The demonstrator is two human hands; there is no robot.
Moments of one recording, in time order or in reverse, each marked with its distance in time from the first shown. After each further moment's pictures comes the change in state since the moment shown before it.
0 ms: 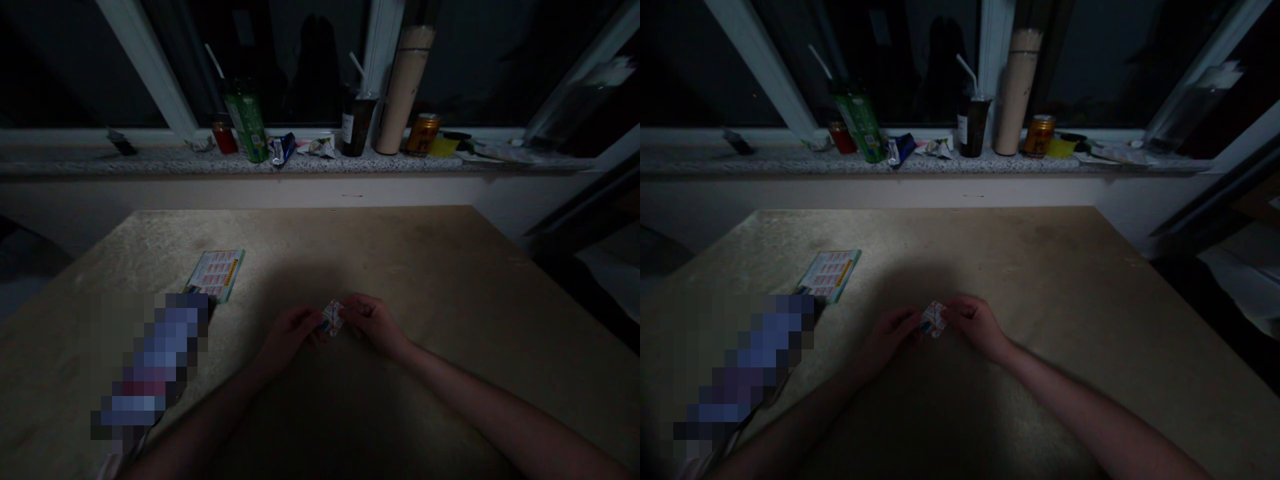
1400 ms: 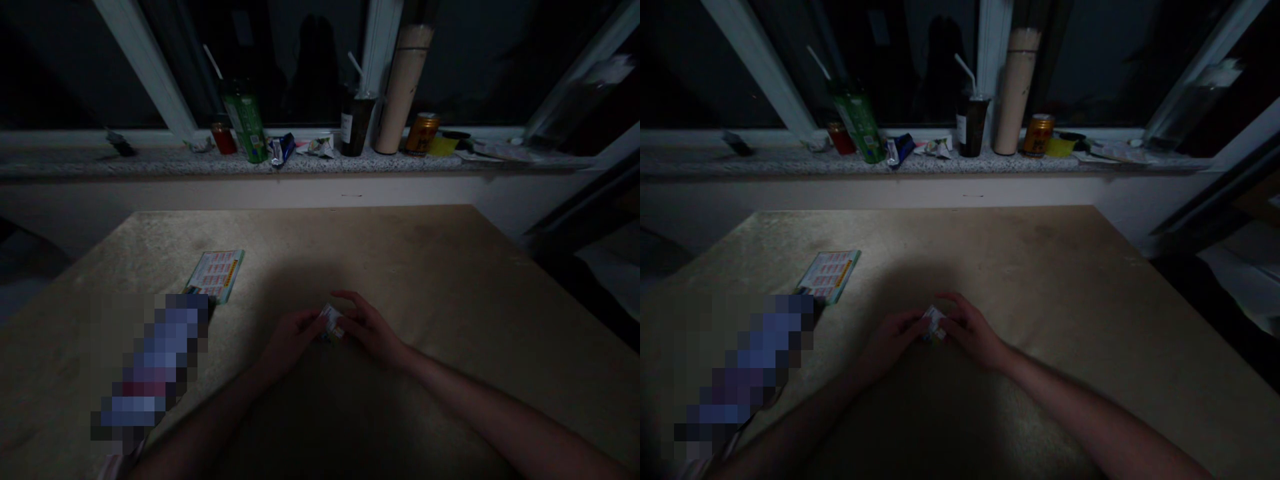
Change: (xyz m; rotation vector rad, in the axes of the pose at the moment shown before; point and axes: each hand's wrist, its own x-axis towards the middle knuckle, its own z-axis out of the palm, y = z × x) left_hand 0.003 -0.006 0.003 0.102 -0.043 0.024; right_hand -0.010 -0.001 0.002 -0.191 -0.160 -0.078
